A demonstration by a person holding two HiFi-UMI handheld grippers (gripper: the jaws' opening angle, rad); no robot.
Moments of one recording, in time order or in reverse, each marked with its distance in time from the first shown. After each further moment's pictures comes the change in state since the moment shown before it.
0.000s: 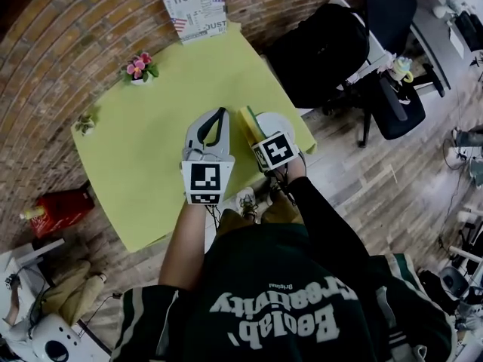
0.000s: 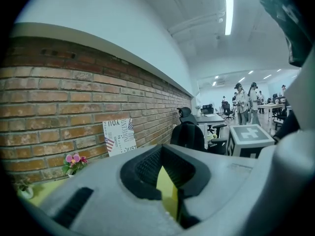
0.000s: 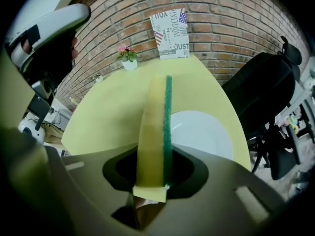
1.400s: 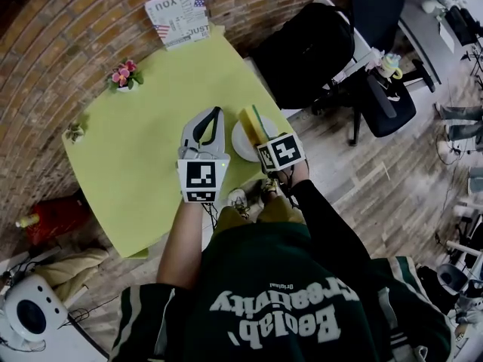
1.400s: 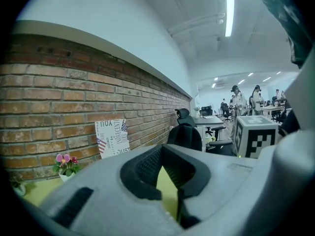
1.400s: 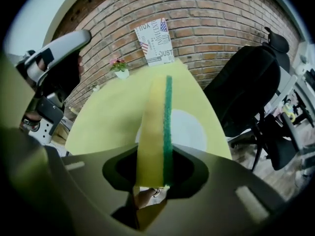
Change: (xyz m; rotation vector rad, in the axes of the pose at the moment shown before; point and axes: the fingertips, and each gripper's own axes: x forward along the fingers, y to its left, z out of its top) left arm 0.023 -0.026 0.007 -0.014 -0.012 -0.017; right arm -0.037 -0.039 -0.015 0.097 -0.044 0.008
